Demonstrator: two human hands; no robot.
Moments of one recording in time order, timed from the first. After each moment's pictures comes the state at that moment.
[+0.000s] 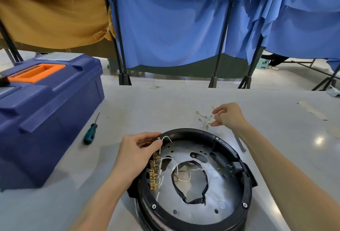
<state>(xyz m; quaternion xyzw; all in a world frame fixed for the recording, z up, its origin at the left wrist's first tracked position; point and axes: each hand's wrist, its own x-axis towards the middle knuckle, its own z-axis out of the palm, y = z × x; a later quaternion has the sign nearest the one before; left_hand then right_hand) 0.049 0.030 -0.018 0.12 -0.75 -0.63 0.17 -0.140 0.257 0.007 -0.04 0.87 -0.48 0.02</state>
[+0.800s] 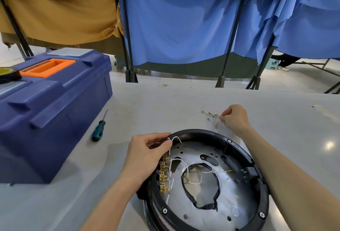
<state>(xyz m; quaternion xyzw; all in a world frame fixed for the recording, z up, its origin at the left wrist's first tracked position) 0.052 0.033 -0.015 0.15 -0.75 -0.63 0.17 -0.174 0.240 -0.021 -0.01 0.91 -0.40 -0.05</state>
